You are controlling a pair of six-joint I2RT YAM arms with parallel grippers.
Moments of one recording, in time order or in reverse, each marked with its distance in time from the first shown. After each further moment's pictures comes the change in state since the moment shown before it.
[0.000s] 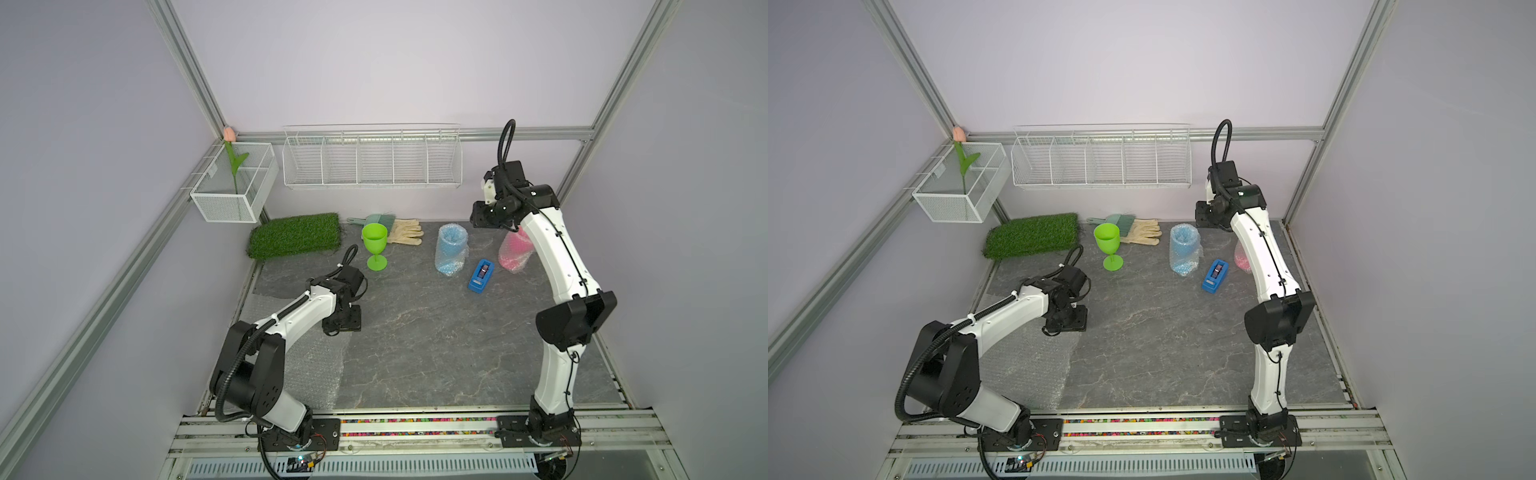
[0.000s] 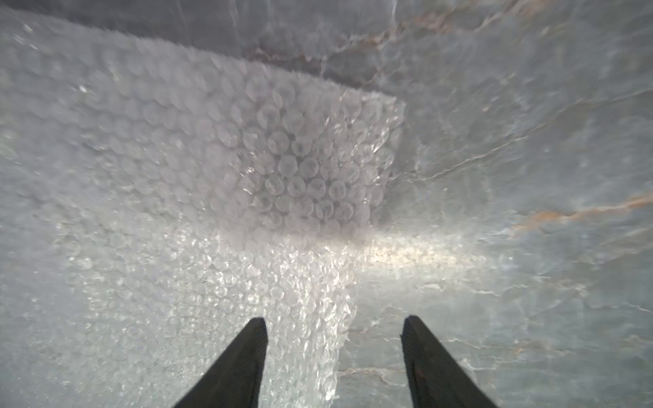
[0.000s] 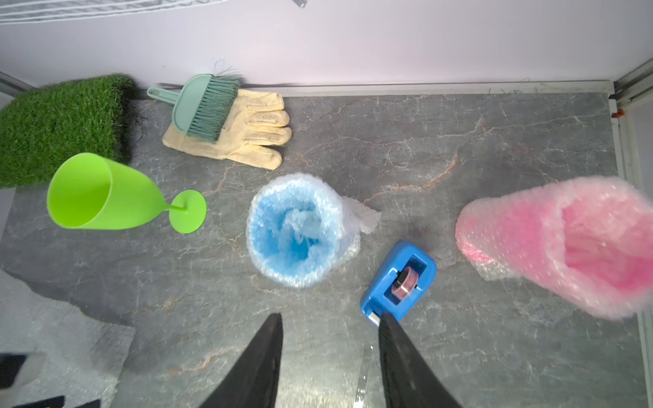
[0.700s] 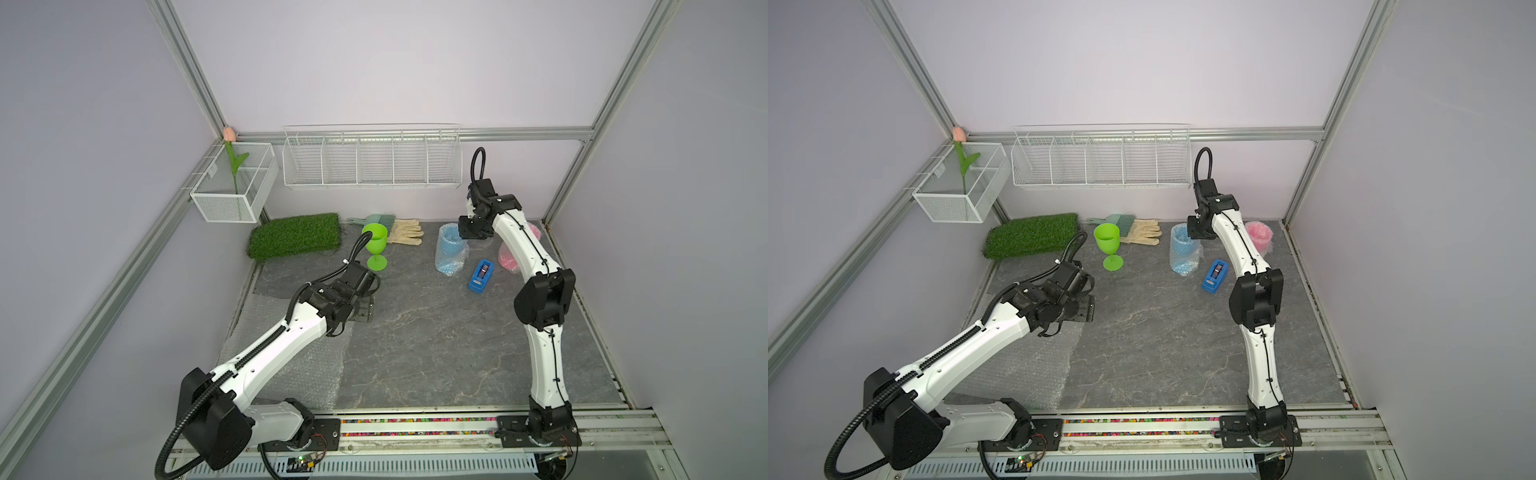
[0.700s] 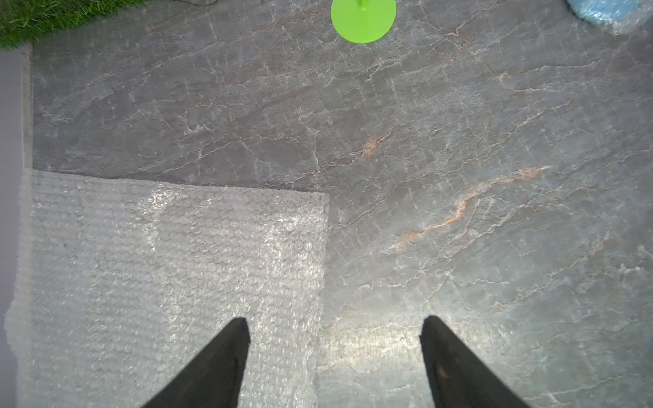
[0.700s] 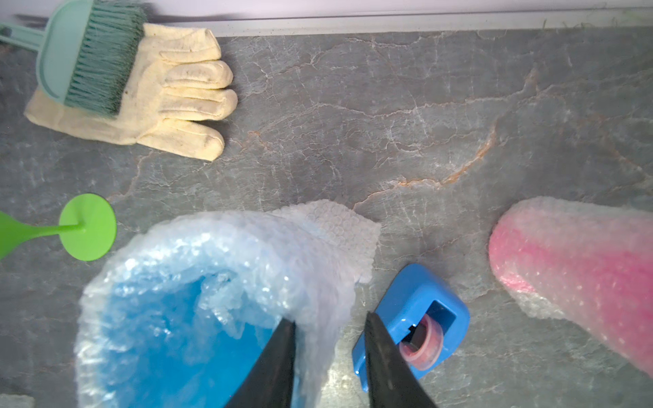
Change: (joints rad) left arm -0.198 -0.269 0.106 -0.015 -0.214 0.018; right arm 0.000 0.338 0.124 0.035 0.047 -0.005
